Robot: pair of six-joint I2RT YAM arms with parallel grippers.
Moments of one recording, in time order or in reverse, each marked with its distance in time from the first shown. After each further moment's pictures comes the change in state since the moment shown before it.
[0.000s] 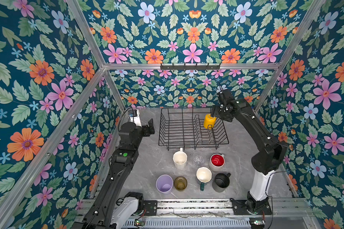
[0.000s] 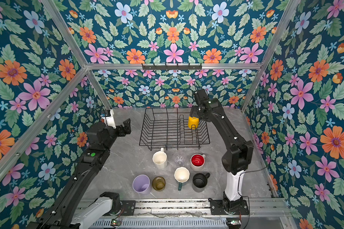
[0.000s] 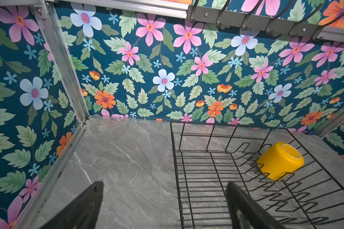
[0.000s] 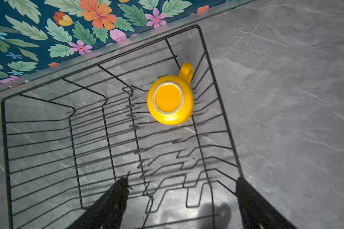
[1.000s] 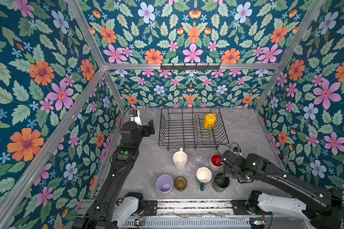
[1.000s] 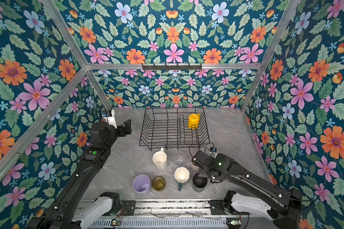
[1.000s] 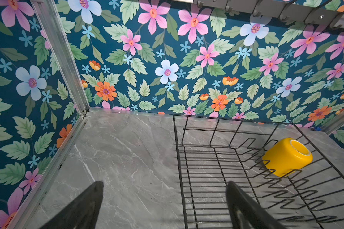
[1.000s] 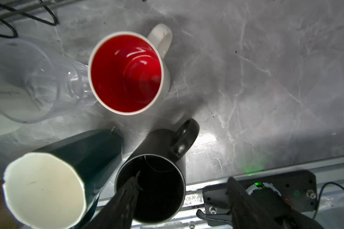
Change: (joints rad) left arm 0.014 0.034 -0.003 -0.007 0.005 -0.008; right arm 0.577 -0.806 -1.017 -0.207 0.075 0.561
